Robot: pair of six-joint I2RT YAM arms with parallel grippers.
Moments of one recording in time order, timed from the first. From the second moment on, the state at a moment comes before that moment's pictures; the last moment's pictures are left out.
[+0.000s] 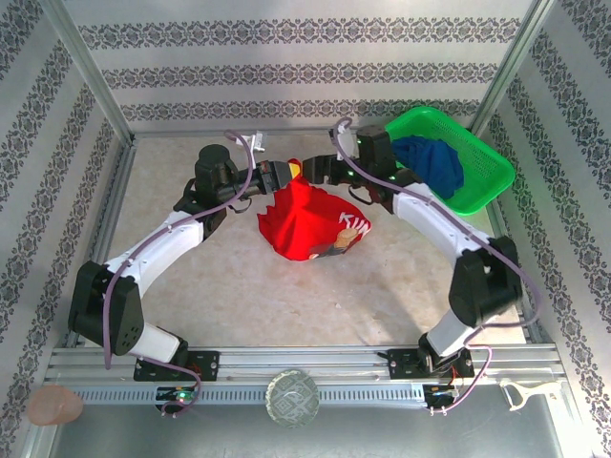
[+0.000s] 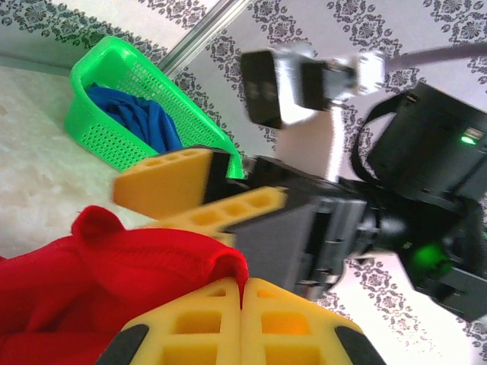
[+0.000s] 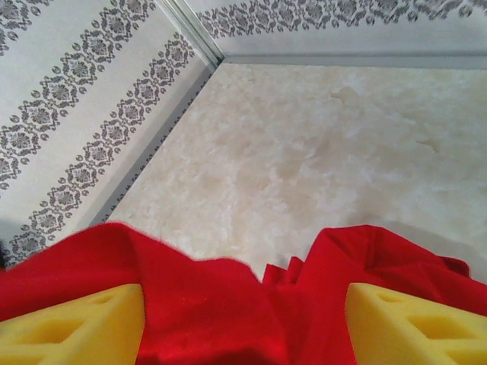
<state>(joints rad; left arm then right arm) -0.37 1.46 1.08 0.27 0.70 -0.78 0.42 1.66 1.35 -0.16 -0.52 0.38</state>
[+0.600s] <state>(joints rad) -0.15 1.50 1.25 0.13 0.66 -0.77 0.22 1.49 1.57 -0.24 -0.65 0.48</state>
